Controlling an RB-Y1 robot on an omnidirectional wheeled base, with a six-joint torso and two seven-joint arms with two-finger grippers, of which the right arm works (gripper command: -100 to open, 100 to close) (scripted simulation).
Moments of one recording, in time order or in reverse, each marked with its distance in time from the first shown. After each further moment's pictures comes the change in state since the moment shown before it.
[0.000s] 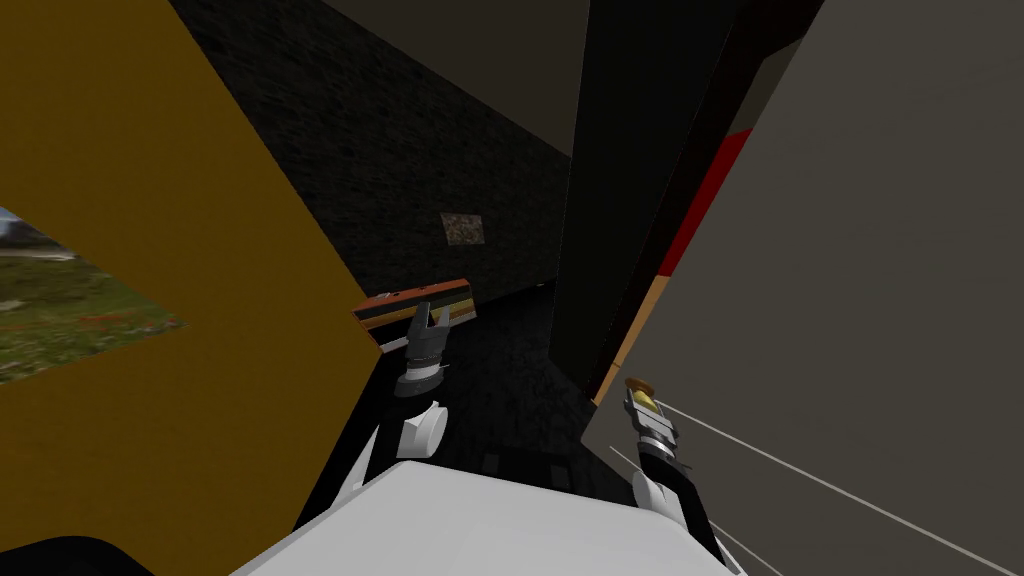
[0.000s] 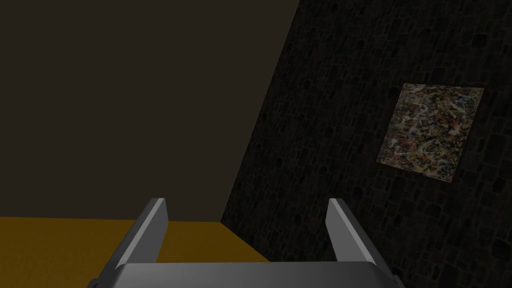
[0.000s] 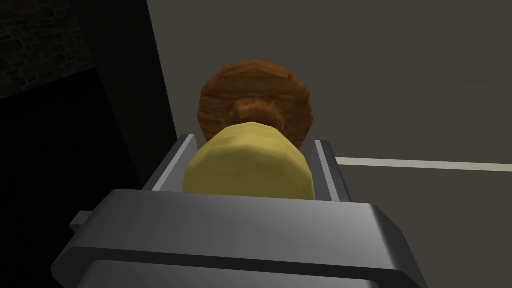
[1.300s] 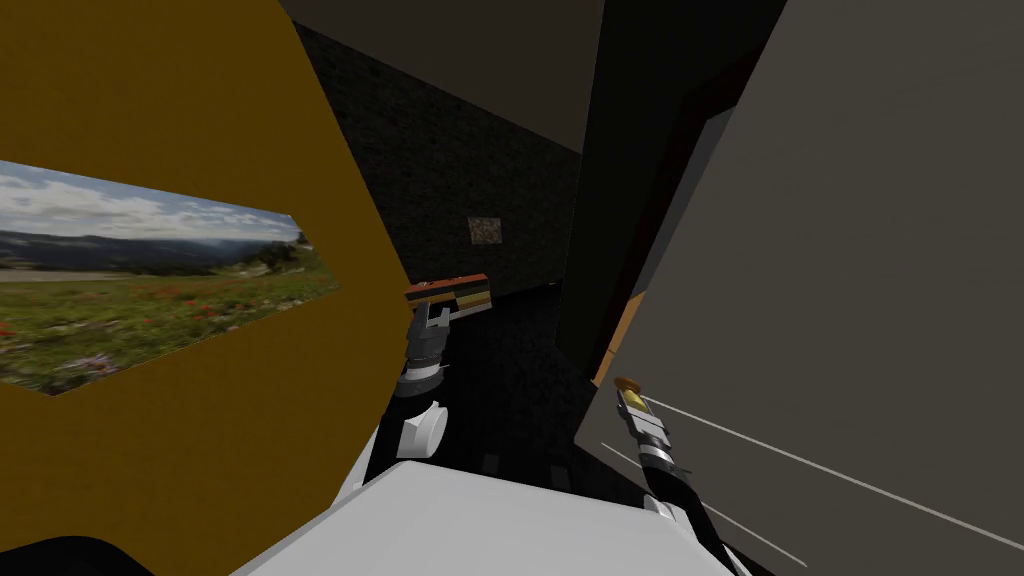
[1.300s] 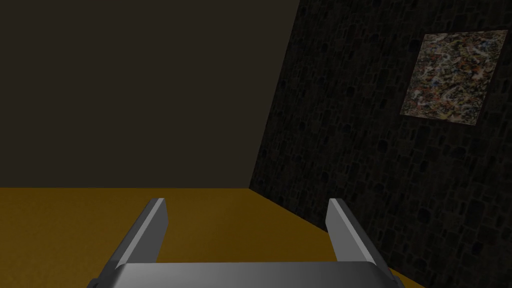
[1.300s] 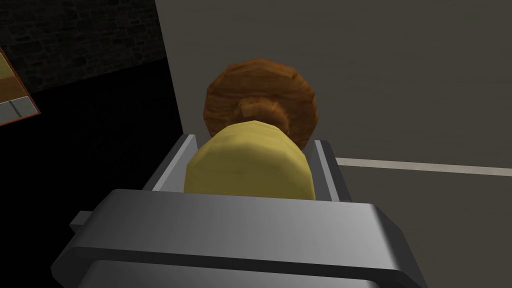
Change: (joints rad) arm 0.057 -0.080 0.153 -0.033 0.076 -0.025 -0.143
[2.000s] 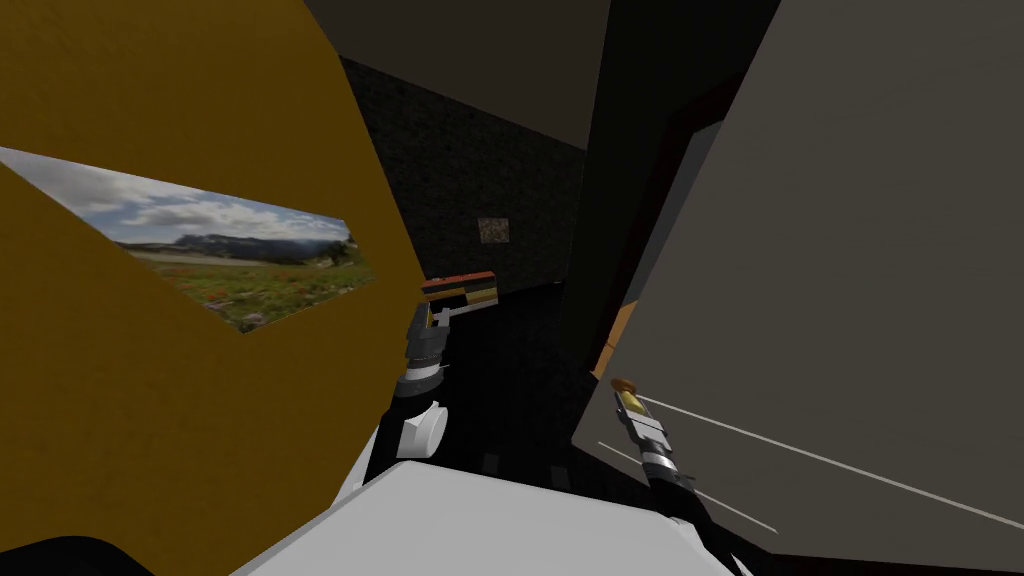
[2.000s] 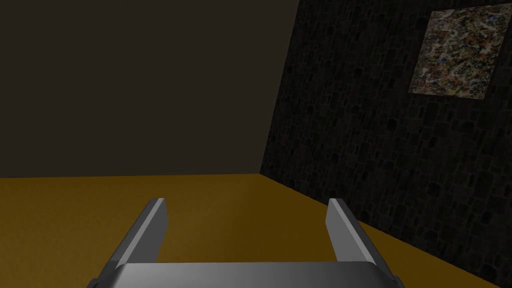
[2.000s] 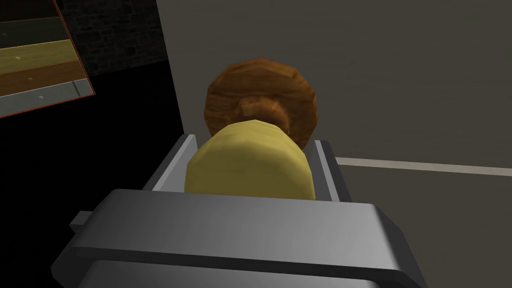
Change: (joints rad) arm 0.036 -0.042 0.064 -0.025 0.034 -0.030 -0.058
